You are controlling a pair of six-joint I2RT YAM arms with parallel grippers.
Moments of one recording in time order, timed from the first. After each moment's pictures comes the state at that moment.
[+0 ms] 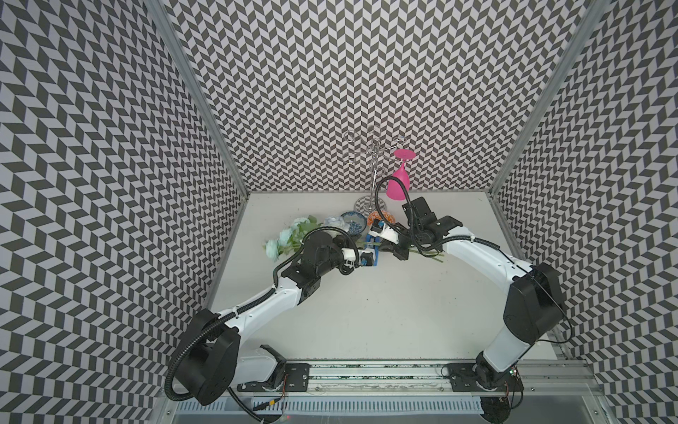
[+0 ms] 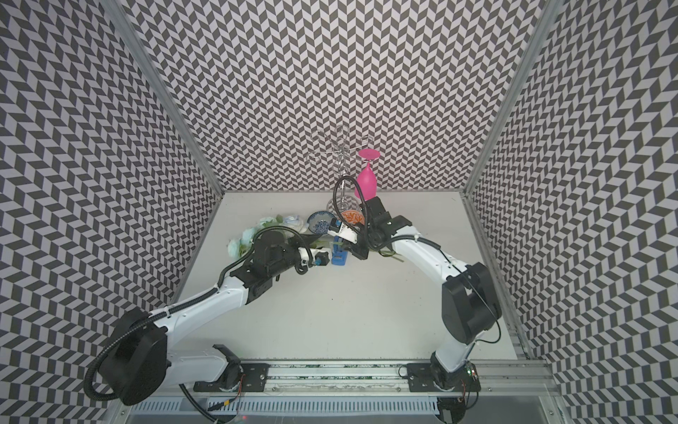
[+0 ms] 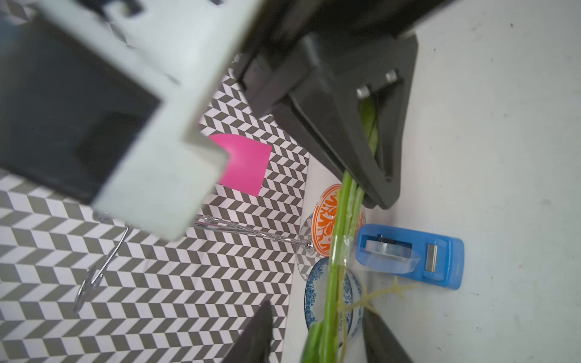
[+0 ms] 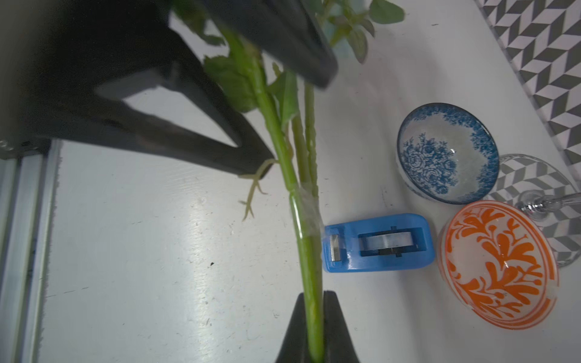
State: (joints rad) left arm -0.57 1.29 0.76 0.22 0.21 1.13; right arm 0.50 1.70 1.38 -0.59 -0.47 -0.69
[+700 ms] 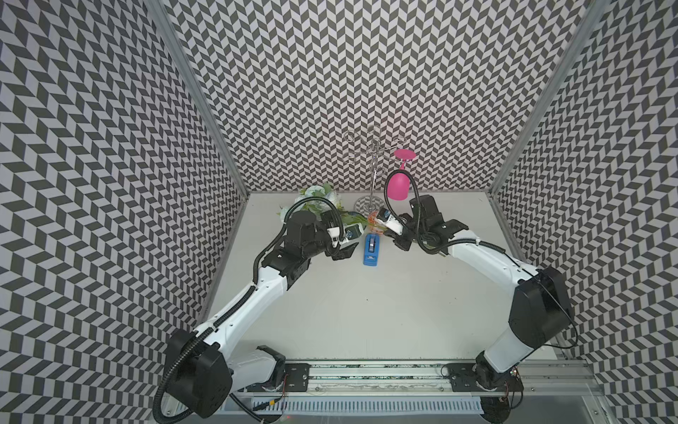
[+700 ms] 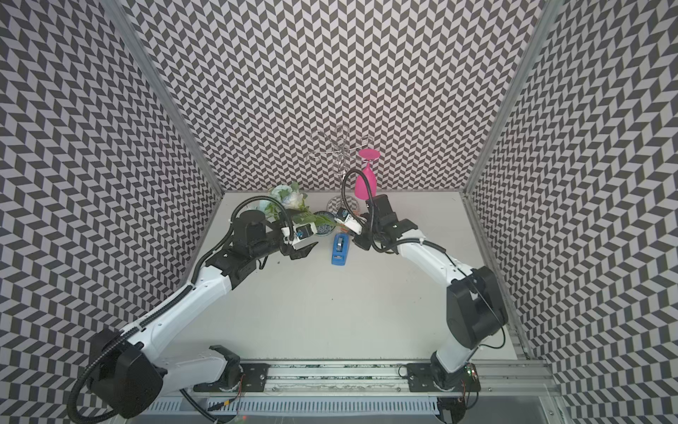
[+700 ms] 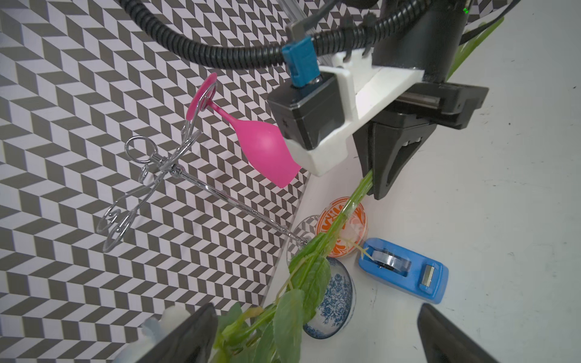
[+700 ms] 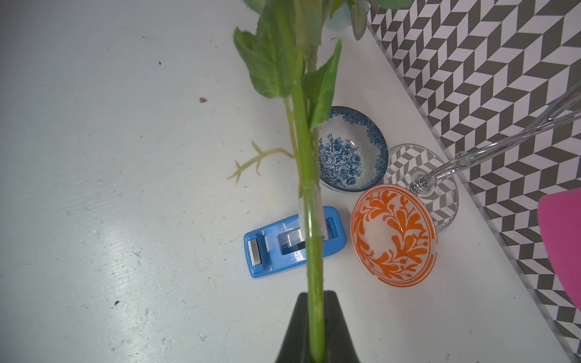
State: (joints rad) left arm -0.44 1.23 0.99 -0.10 0.37 0.89; right arm 0.49 1.65 1.31 -0.39 -0.33 -0.62
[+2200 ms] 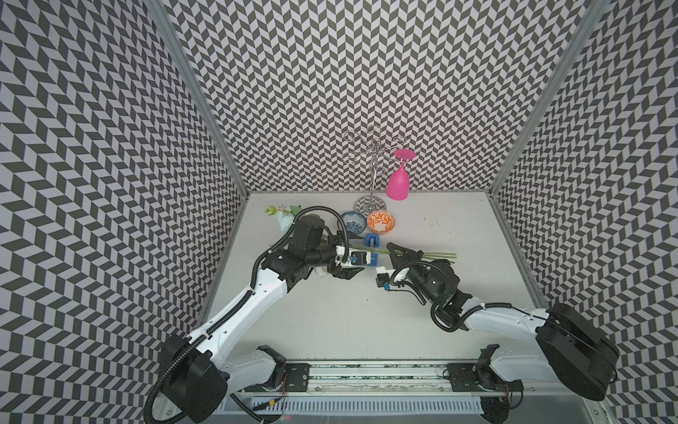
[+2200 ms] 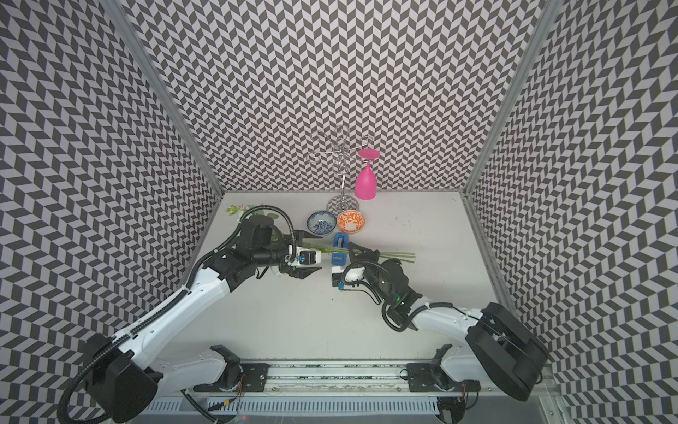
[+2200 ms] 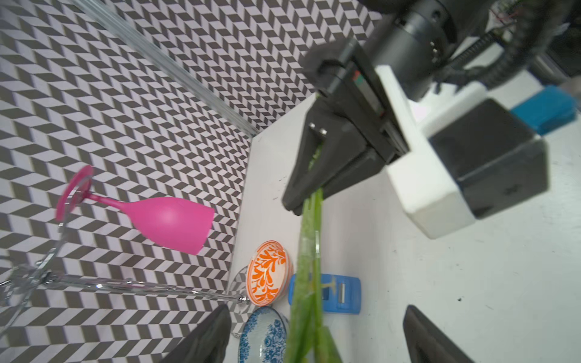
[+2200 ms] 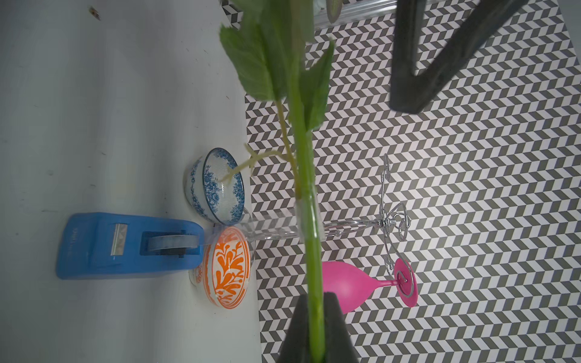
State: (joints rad) left arm -0.53 1.20 1.00 -0.38 0.56 1.14; right arm 0.77 1.32 0.47 0.87 0.13 -1.42
